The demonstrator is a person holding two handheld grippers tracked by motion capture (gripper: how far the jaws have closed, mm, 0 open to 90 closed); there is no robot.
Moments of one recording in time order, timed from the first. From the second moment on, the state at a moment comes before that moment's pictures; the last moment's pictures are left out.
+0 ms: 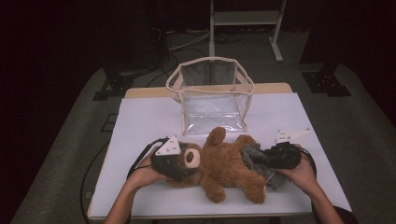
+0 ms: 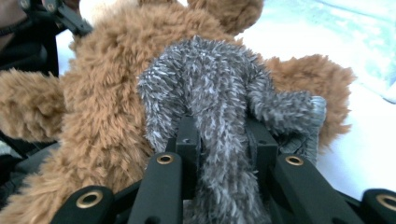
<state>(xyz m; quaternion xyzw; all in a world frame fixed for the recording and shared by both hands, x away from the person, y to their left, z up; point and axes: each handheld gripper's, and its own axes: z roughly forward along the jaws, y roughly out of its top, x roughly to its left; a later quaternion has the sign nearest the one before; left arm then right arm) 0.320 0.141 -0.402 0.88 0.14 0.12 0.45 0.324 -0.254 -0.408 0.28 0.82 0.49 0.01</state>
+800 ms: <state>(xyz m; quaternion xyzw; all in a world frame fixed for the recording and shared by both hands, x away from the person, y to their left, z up) 0.316 0.138 -0.402 0.88 0.12 0.12 0.45 0.342 -0.197 -0.368 0.20 0.83 0.52 0.01</state>
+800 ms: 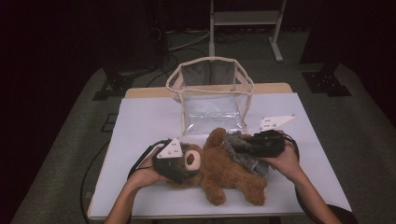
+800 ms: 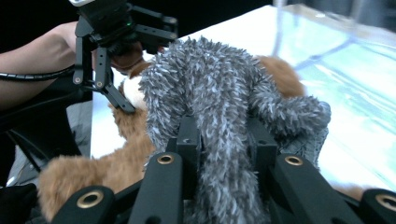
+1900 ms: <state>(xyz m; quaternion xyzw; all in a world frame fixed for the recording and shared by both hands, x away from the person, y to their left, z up) 0.324 0.165 -0.408 0.88 0.11 0.06 0.47 0.333 -0.213 -0.381 0.23 0.84 0.49 0.02</state>
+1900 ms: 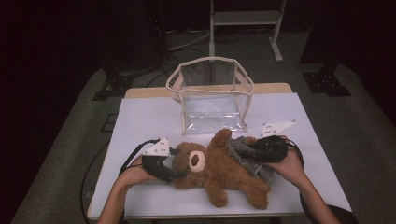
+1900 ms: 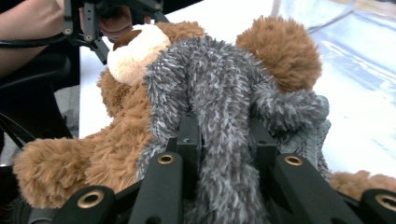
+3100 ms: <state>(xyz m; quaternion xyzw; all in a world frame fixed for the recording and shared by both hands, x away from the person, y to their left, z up) 0.321 0.121 -0.405 0.88 0.10 0.09 0.45 0.292 -0.177 -0.359 0.16 0.88 0.45 0.01</state>
